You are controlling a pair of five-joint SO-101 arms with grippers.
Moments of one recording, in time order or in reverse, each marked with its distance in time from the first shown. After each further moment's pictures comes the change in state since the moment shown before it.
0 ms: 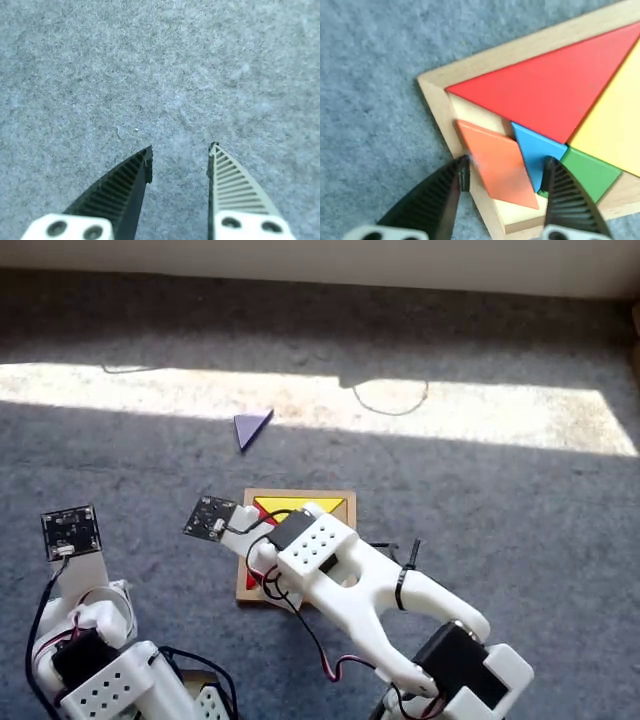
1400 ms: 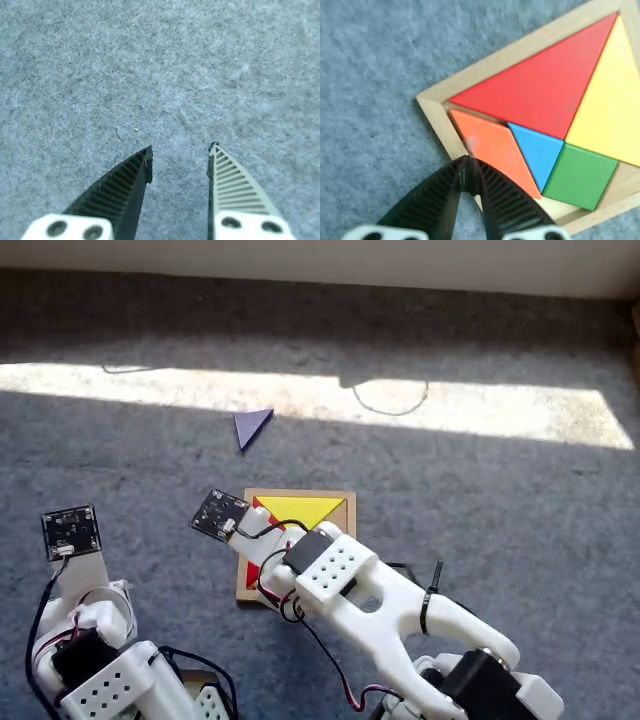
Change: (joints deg) left arm 0.0 0.0 0.0 0.0 0.0; right arm -1.0 -9.3 9.4 -8.6 -8.2
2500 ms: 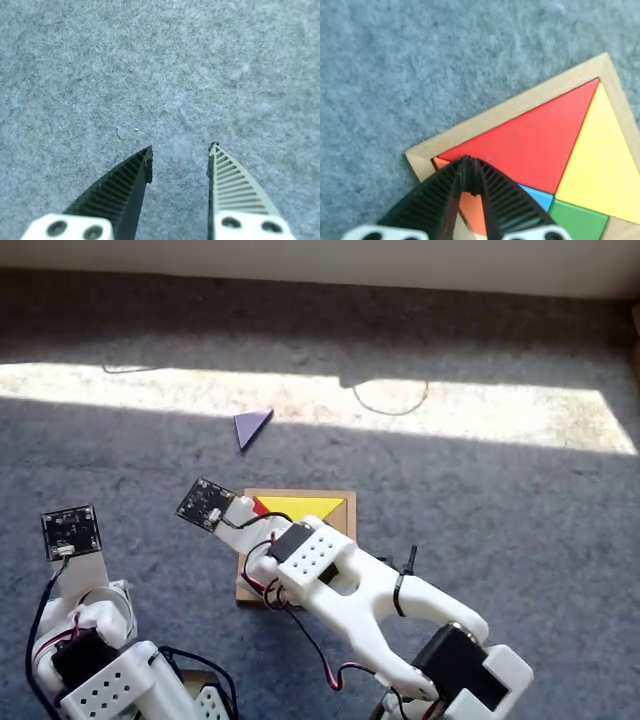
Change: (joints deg) left arm 0.0 0.0 0.0 0.0 0.0; right arm -0.4 10.9 -4.5 -10.3 -0.2
